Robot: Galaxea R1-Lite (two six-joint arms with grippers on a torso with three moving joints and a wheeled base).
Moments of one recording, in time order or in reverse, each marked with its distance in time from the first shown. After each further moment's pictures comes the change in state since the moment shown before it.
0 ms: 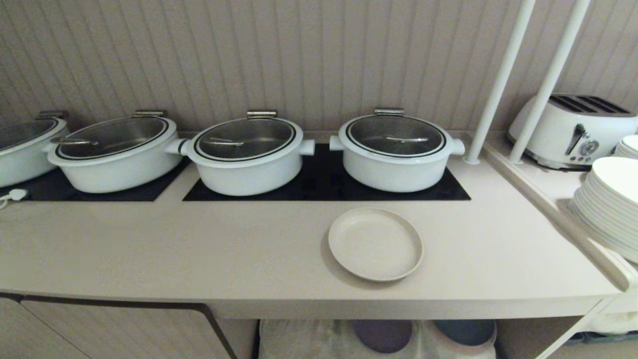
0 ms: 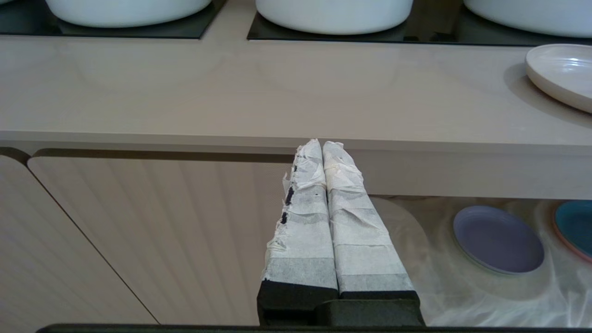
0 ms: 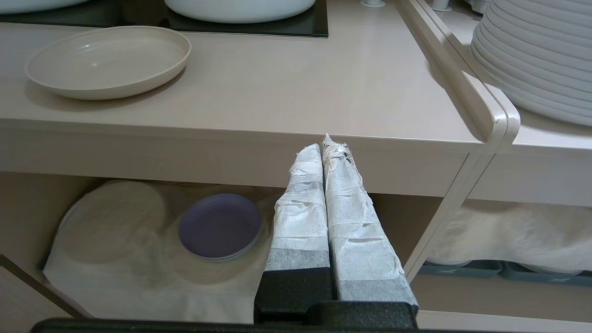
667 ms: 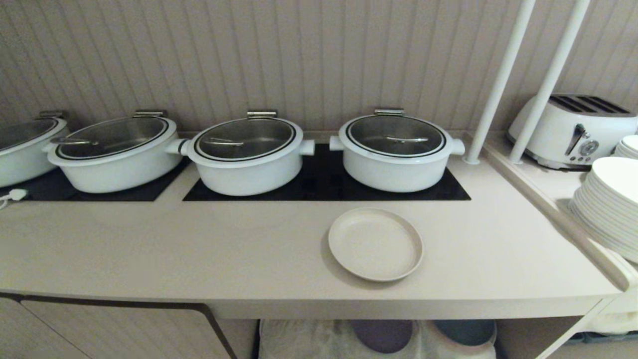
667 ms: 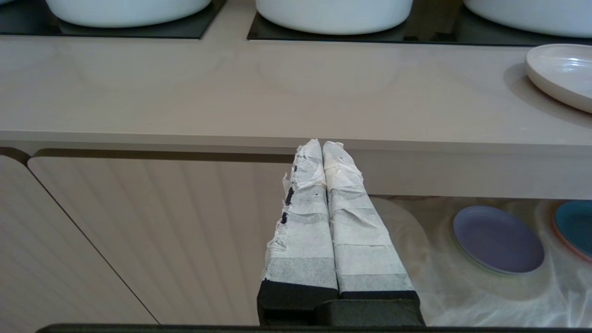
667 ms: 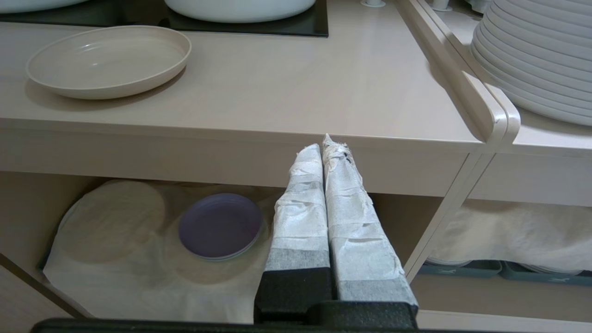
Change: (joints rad) left arm 0.000 0.000 0.000 0.000 0.000 0.000; right arm 0.000 0.000 0.001 0.000 0.000 -0.001
